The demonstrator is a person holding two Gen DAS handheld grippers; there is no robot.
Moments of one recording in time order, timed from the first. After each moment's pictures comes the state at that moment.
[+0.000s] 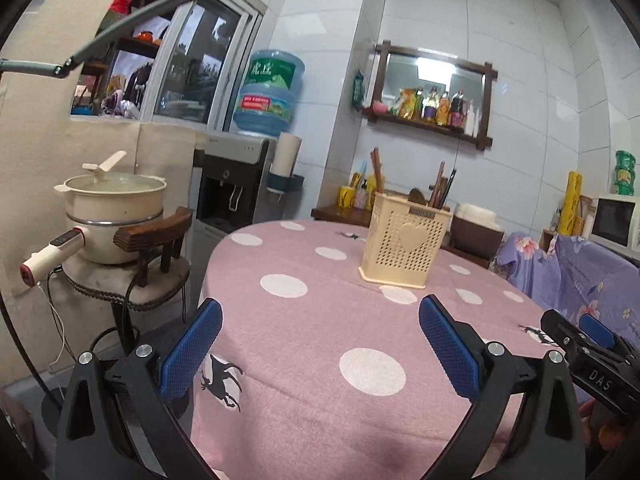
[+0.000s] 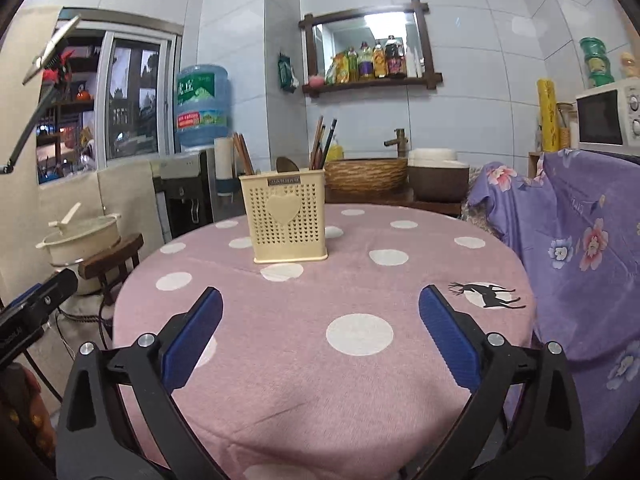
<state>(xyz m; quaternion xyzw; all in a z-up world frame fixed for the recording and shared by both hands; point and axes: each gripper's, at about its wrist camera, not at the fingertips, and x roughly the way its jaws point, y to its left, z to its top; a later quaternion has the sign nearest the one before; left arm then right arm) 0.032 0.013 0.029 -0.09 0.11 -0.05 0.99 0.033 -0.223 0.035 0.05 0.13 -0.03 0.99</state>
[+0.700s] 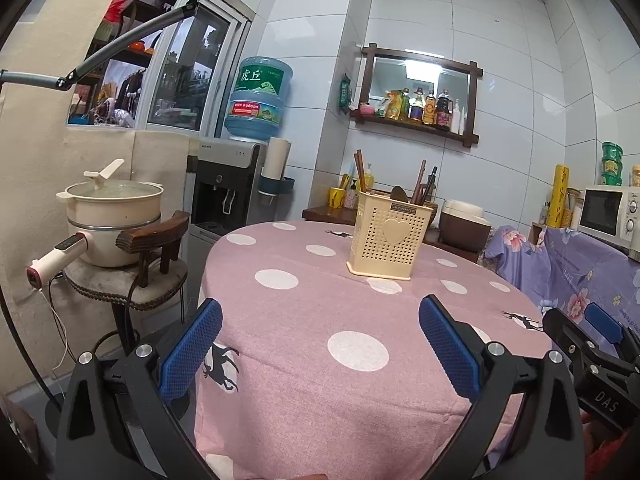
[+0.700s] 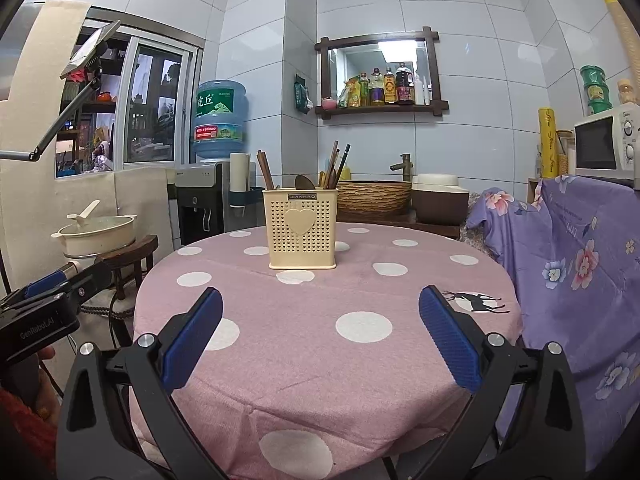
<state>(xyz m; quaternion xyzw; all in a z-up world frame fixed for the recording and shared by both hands) 0.003 0.008 0.024 -0.07 0.11 -0.06 0.99 -0.018 -0.207 0.041 0.02 0.09 -0.02 1.00</state>
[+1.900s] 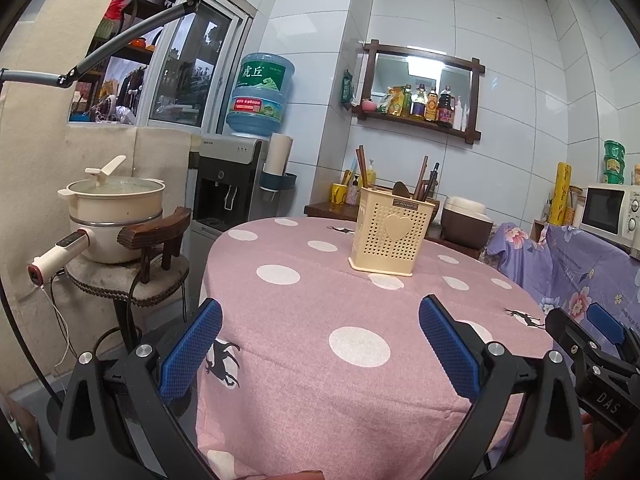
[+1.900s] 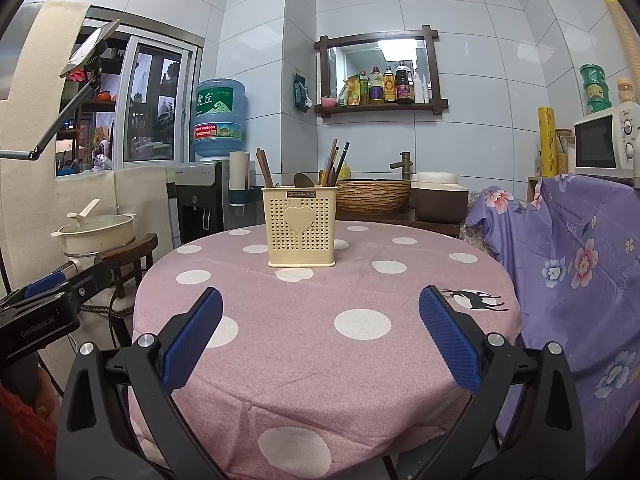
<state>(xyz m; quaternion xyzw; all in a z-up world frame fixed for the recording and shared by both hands) 0.002 0.011 0.023 -0.07 0.12 -0.05 0.99 -0.019 -0.207 0.039 0.02 0.10 -0.02 0.99</state>
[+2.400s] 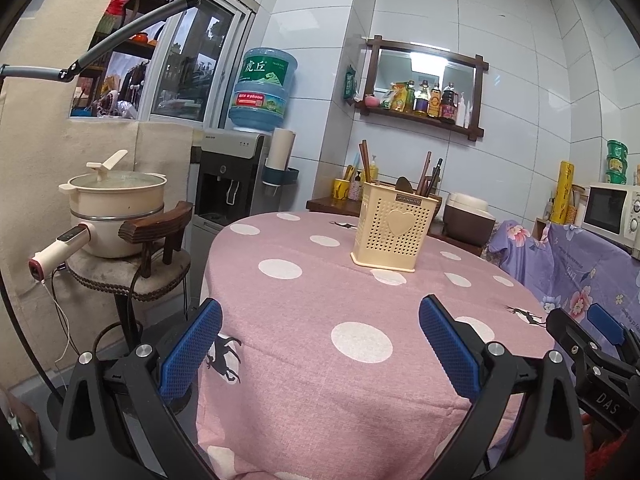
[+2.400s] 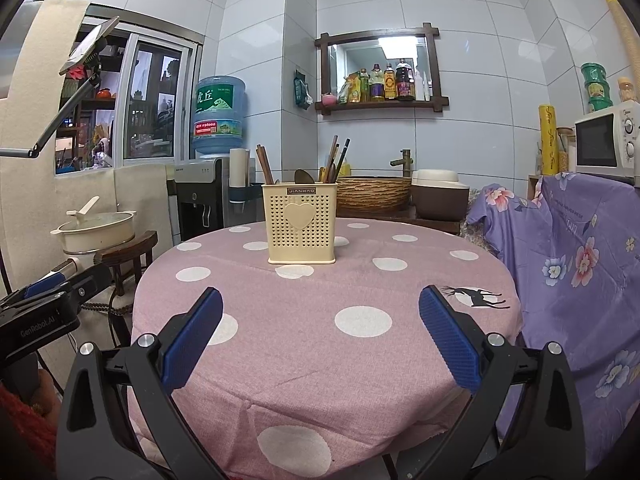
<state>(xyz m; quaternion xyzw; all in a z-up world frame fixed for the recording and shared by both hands) 0.004 0.012 0.022 -0.08 0.13 -0.05 0.99 -0.017 -0.208 0.035 0.02 0.10 -0.02 0.99</state>
